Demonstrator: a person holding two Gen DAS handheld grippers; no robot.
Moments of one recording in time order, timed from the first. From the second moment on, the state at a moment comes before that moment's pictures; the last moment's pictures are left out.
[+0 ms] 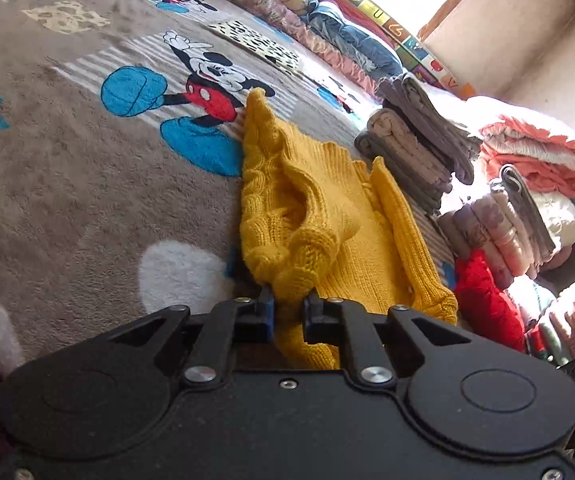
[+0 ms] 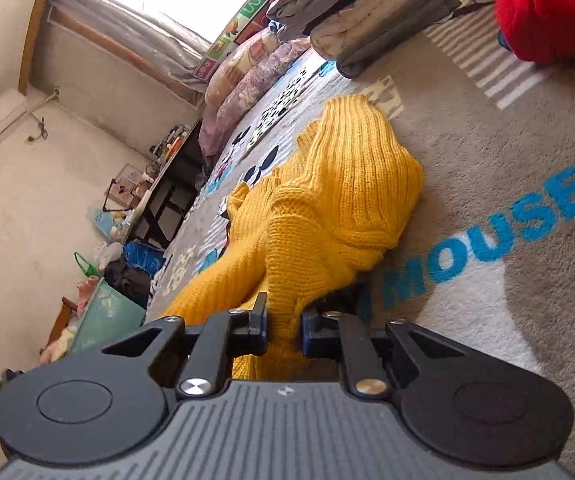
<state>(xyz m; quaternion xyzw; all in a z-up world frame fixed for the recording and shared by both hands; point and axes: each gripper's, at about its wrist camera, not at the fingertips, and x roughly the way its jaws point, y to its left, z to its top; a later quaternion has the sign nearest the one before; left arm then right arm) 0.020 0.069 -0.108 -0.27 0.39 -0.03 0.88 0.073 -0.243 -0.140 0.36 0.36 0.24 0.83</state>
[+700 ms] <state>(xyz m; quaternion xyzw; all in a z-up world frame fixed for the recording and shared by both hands) 0.010 0.061 -0.080 -0.18 0.34 -0.01 0.92 0.052 -0.257 -0.129 0.24 0.29 0.21 0.90</state>
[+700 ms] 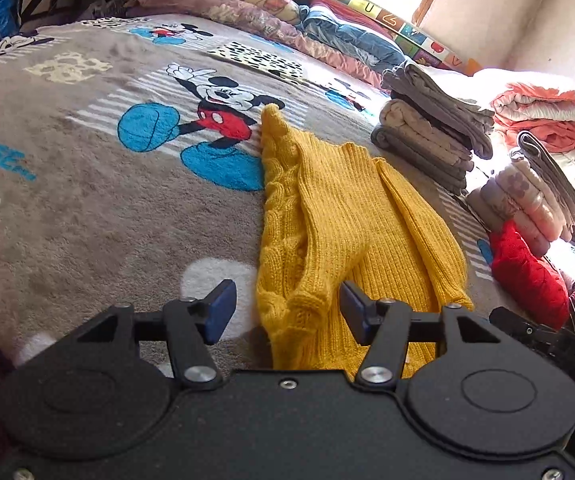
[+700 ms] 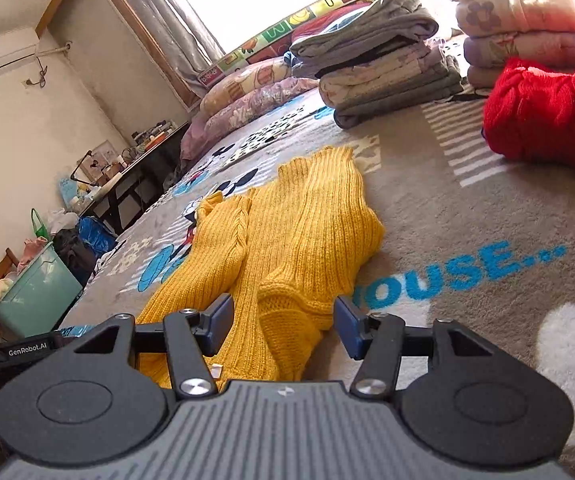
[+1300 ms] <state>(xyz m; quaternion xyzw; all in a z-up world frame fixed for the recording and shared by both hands) 0.119 0.049 -0.045 -0.09 0.34 -0.10 0.93 0.073 -0.254 -0.138 0.25 0.29 0.25 0.89</state>
